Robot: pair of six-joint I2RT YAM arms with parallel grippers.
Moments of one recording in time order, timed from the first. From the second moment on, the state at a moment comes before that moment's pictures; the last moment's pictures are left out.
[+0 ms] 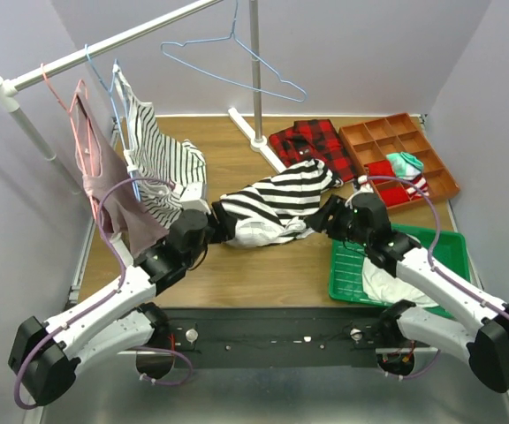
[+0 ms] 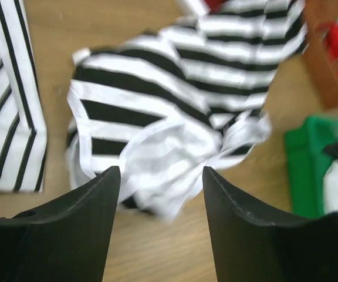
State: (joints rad) left arm -0.73 0.86 0.60 -0.08 -0.34 -0.62; right arm 0.52 1.01 0.62 -0.11 -0.04 0.79
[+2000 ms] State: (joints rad) left arm -0.54 1.76 2.02 -0.21 -0.48 -0.19; right arm 0.44 1.74 1.48 0.09 -0.05 0.68
